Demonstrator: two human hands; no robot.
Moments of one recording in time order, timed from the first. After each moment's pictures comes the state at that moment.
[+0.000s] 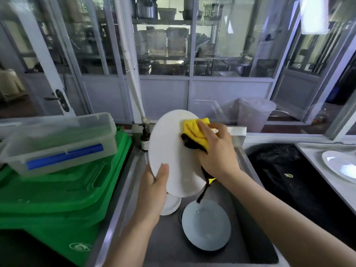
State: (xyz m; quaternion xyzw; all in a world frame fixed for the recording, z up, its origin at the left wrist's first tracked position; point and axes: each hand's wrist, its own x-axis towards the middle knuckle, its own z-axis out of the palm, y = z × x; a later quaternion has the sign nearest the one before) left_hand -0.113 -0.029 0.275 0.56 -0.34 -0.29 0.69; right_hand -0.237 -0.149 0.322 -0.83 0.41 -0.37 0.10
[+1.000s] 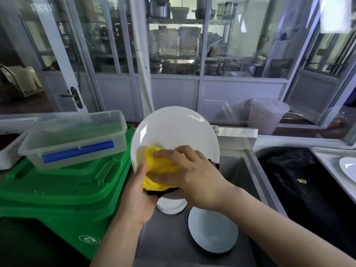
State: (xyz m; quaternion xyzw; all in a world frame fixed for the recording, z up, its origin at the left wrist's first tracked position) left_hand -0.078 -0.004 0.281 0.35 -0.20 -0.50 0.77; right_hand -0.217 -0.079 0.339 -0.98 0.11 -0.17 -0.06
